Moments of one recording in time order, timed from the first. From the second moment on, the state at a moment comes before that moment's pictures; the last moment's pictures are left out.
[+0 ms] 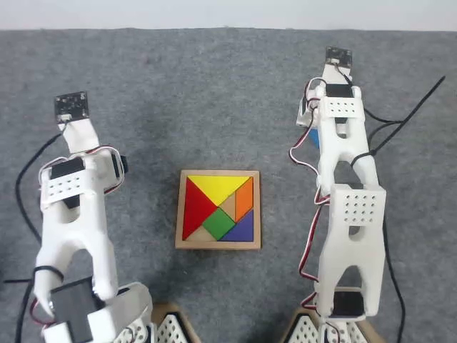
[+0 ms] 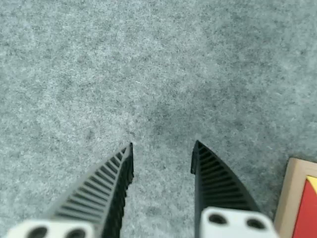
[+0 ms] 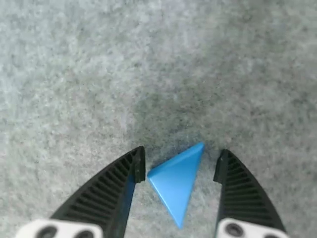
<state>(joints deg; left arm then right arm) -25.4 -13.0 42.5 47.7 -0.2 -3.8 54.2 -42.6 68.2 -11.3</state>
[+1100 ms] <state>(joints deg) -25.4 -13.0 42.5 47.7 -0.2 -5.7 54.9 -45.1 86.9 -3.8</state>
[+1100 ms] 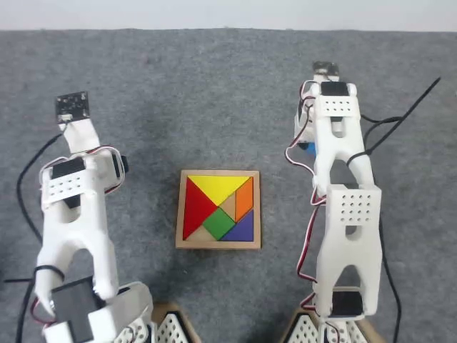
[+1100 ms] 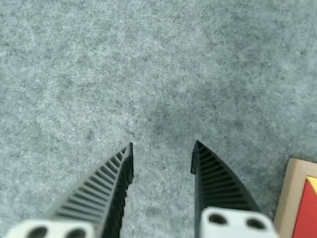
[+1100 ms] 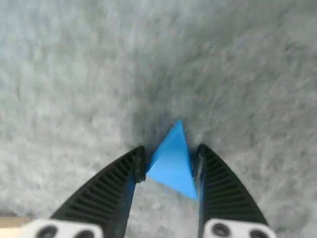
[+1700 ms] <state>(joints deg) -25.4 -13.0 42.5 47.7 -0.2 -6.9 54.9 -45.1 91.6 0.9</state>
